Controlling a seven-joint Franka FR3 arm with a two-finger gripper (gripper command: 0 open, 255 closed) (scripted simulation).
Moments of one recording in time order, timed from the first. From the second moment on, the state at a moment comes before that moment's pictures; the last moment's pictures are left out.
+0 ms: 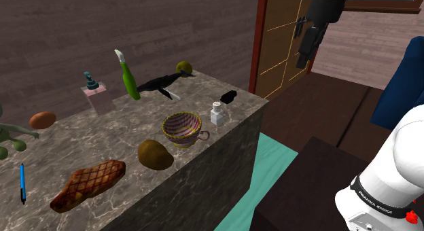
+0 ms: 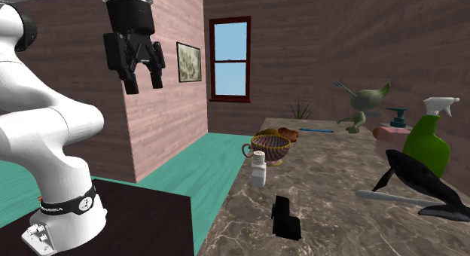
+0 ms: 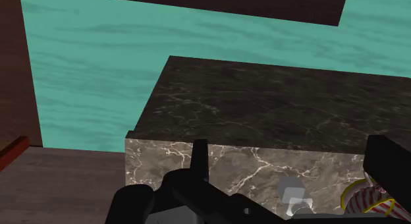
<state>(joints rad) 0.01 -0.82 -0.03 -2.38 0.04 1.61 -0.16</state>
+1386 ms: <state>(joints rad) 0.10 -0.21 0.17 -2.14 0.12 1.97 0.01</state>
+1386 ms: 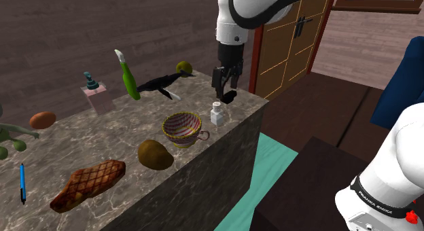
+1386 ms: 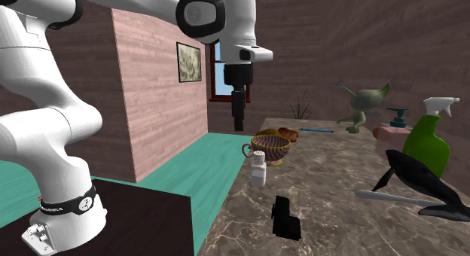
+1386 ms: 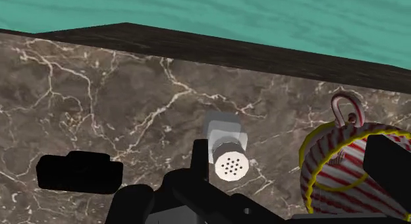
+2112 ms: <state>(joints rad) 0.16 0.17 0.23 -1.86 0.07 2.04 0.12</state>
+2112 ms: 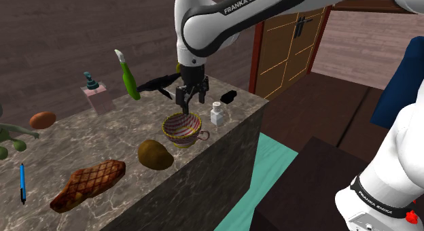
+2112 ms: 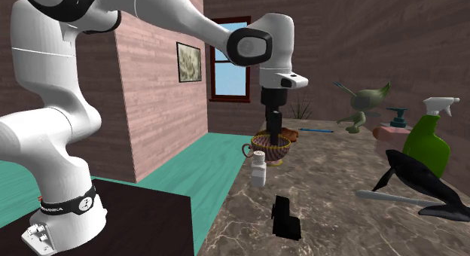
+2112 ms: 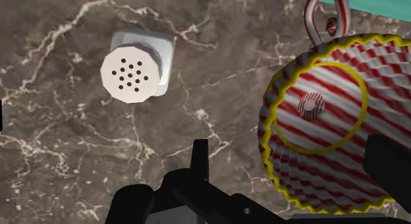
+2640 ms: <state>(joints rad) 0.16 0.20 0.23 -1.90 0.06 2.11 0.12</state>
